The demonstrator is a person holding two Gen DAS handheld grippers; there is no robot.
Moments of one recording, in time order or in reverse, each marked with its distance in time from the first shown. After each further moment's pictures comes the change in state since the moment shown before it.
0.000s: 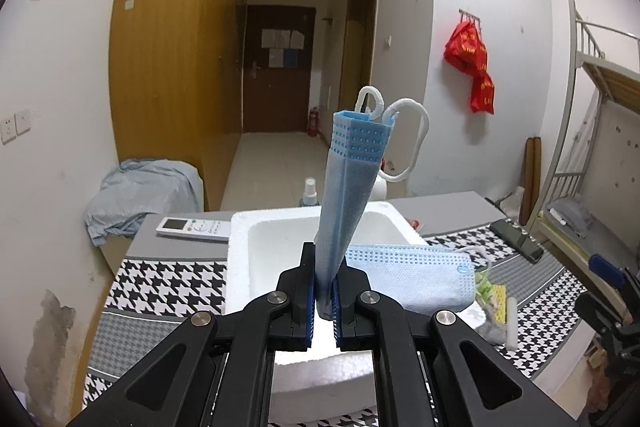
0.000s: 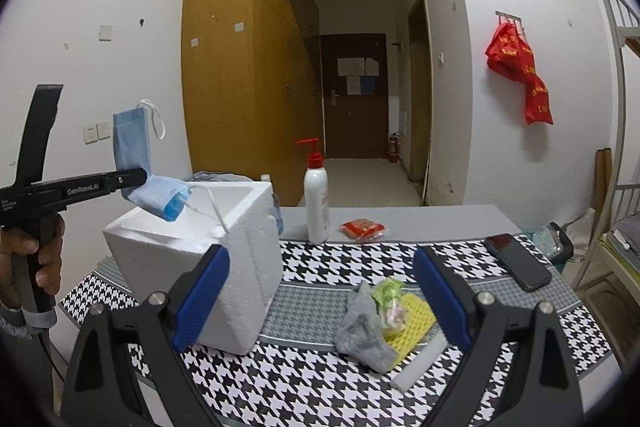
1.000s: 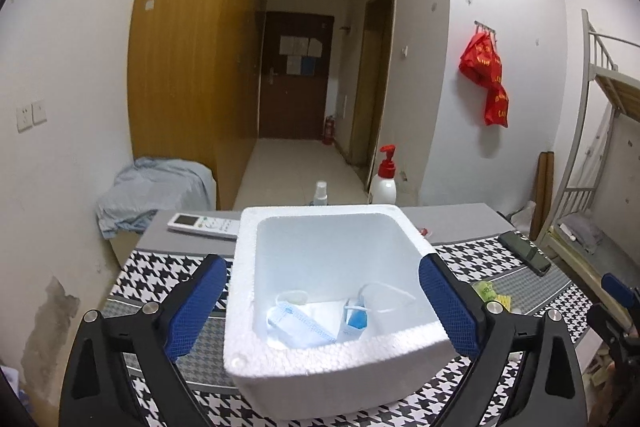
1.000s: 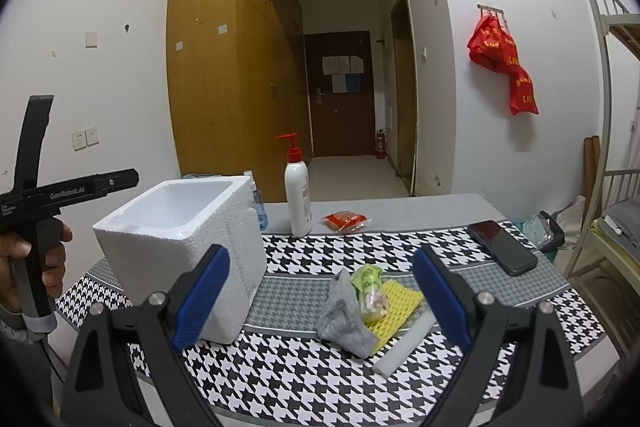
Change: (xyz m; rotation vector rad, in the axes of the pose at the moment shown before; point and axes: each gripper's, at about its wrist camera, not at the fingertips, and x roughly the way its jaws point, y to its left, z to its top) left arm -0.018 -0.006 -0.006 -0.038 -0.052 0.056; right arm -0.015 -0.014 -0.009 0.035 -0.001 -0.038
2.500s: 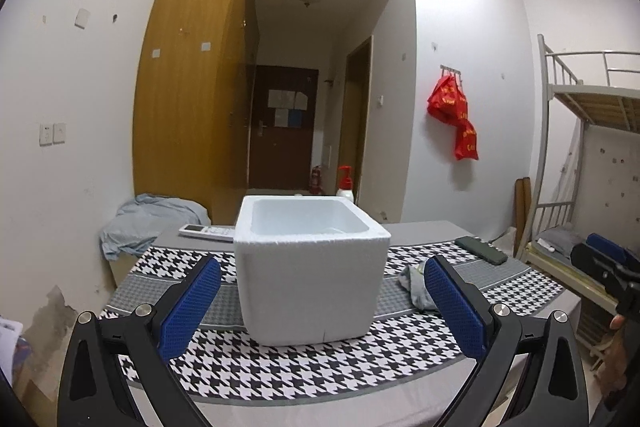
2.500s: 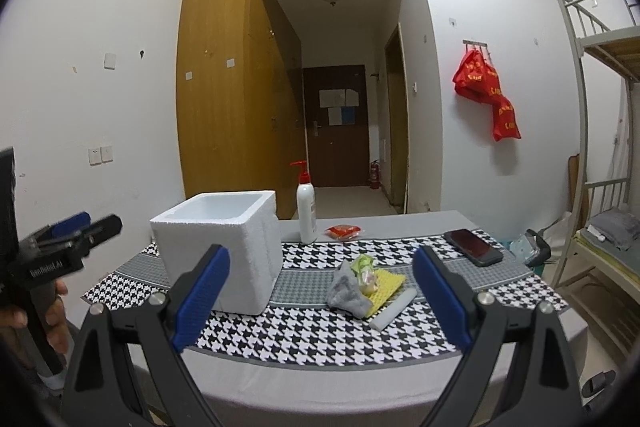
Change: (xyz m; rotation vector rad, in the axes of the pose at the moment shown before) left arm -0.122 -0.019 -0.093 0.017 -0.222 -0.047; right arm -0.105 0.022 -0.033 -0.003 -0.126 -0.017
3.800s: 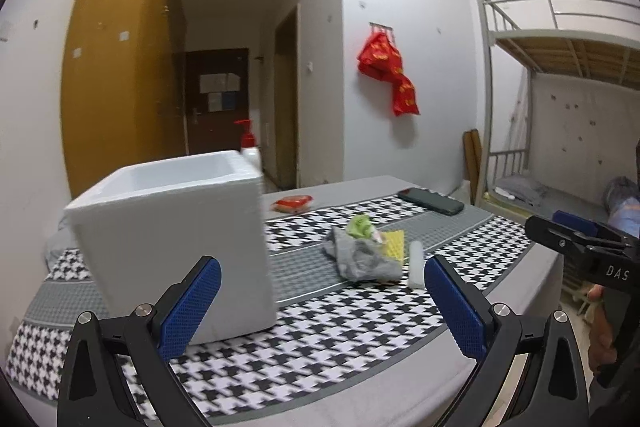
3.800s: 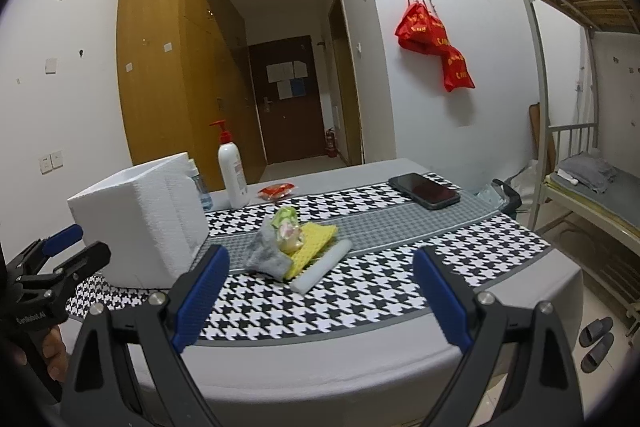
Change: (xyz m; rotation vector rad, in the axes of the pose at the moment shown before) left arm 0.079 -0.090 -0.040 0.149 0.105 -0.215; right arm 0.038 -0.082 -0.047 0.129 0.101 -0.156
